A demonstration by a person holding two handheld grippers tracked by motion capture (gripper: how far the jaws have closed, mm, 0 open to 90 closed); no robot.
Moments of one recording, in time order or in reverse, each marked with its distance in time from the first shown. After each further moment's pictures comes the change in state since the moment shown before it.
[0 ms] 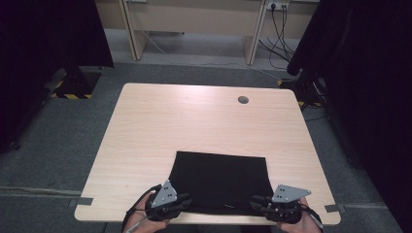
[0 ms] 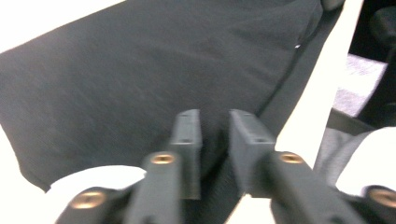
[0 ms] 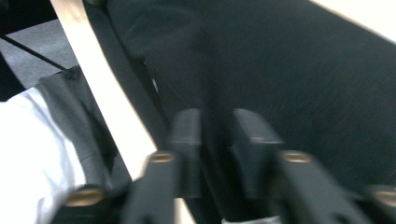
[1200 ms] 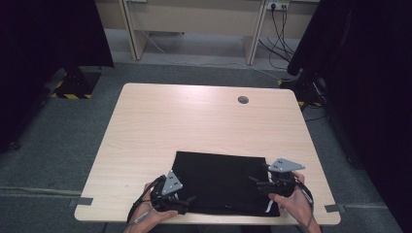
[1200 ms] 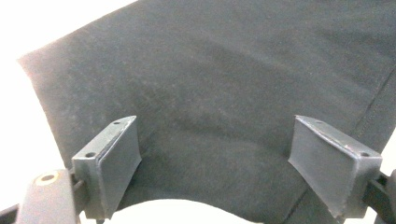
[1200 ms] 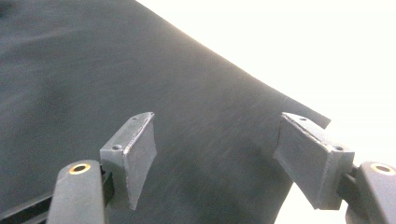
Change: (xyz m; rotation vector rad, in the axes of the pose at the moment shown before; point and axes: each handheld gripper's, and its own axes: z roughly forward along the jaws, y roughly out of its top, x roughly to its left) left arm 0.016 0.012 0.022 0.067 0.163 -0.028; right arm -0.055 0.033 0.026 -0.014 -0.253 0.117
